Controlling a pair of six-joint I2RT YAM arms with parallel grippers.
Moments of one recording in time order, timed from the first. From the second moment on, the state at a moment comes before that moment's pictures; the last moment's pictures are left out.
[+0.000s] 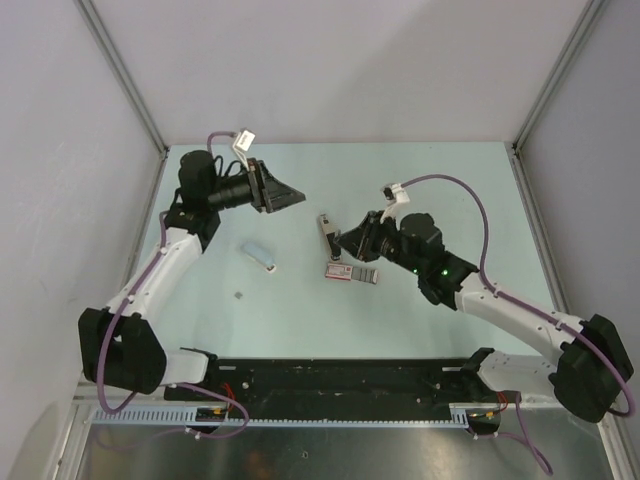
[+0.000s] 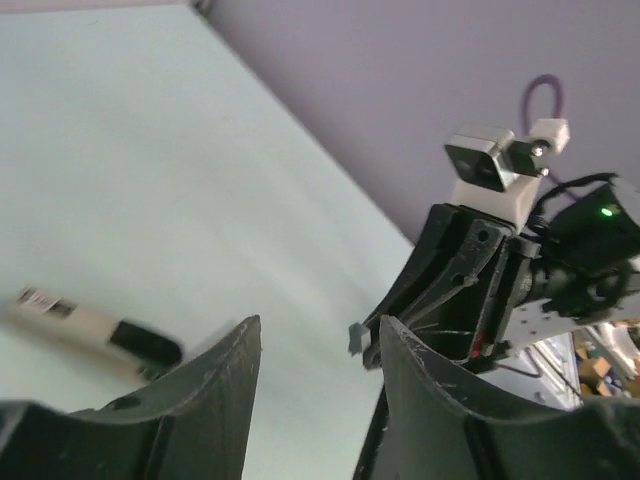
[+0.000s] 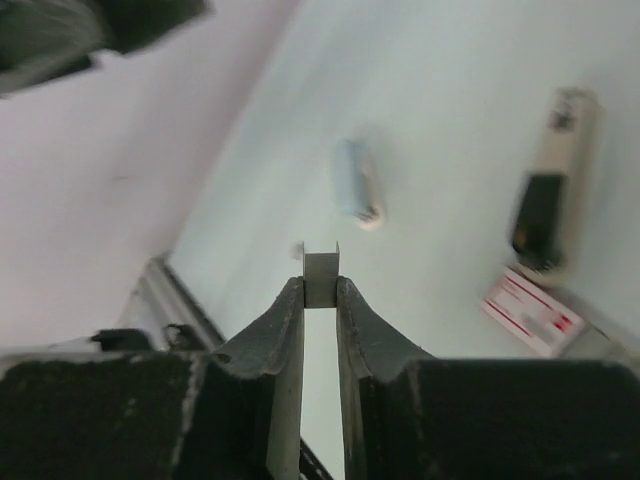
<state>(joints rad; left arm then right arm) -0.23 1.31 1.07 0.12 0.96 -0.58 0.74 1.16 0.79 0.25 -0.18 0.68</state>
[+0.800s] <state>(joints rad) -0.14 1.27 1.02 -0.37 0.65 0.05 0.92 1.63 1.04 -0.46 0.50 0.96</state>
